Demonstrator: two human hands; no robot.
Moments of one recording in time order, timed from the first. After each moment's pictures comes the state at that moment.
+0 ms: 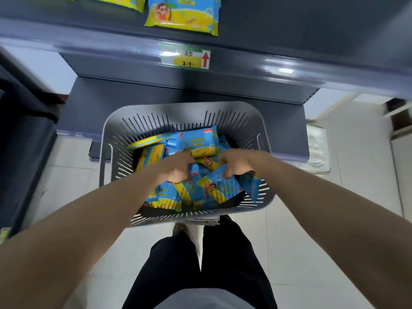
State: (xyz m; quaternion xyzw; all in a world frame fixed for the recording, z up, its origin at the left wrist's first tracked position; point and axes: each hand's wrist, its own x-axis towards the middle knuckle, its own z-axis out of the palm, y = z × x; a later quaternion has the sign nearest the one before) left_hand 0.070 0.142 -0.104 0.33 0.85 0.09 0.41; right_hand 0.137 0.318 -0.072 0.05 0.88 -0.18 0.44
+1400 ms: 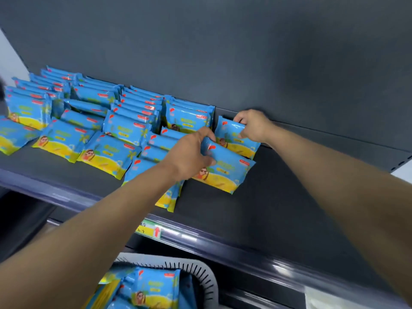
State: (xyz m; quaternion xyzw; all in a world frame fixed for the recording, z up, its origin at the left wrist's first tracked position) left_hand -0.109 0.336 0.148 0.24 0.85 0.46 0.13; right_hand -0.166 0.557 0.147 0.06 0.98 -0.21 0.01
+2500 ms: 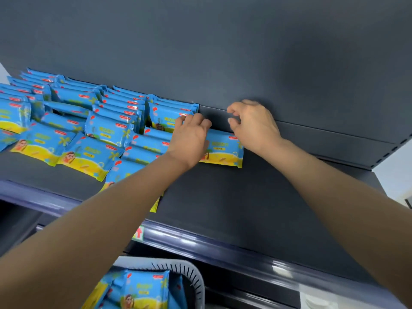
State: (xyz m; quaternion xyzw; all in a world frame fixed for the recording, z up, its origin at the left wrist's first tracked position) left_hand -0.139 0.393 0.128 0.31 0.93 0.09 -0.16; right_hand -0.091 0.542 0.181 0.00 0.98 -0.10 -0.19
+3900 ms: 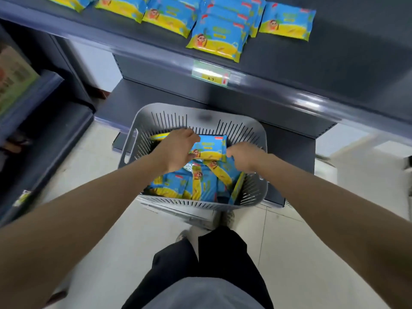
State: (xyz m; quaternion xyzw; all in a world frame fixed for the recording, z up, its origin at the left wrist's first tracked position) left_hand 0.104 0.113 -0.025 0.39 0.91 0.11 0.08; right_hand 0.151 0.315 -0.011 -0.06 0.95 0.02 0.30
